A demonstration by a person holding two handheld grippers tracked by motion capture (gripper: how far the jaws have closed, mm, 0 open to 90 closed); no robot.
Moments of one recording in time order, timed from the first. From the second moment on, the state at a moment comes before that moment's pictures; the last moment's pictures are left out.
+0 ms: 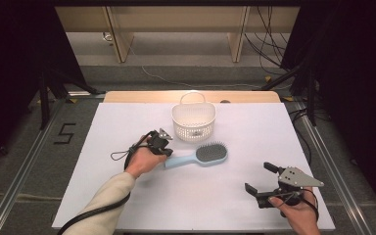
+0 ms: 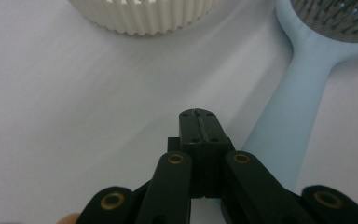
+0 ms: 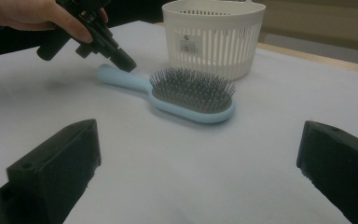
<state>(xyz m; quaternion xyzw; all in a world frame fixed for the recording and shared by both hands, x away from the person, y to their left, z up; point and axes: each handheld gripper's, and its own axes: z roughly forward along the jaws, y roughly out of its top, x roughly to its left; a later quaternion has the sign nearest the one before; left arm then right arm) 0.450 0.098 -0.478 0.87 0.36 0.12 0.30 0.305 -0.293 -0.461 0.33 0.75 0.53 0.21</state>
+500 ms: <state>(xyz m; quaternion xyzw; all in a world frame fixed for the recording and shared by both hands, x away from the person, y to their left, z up) 0.449 0.094 -0.478 0.88 0.37 0.11 0.28 0.305 -0.293 -0.461 0.33 0.75 0.53 0.21</state>
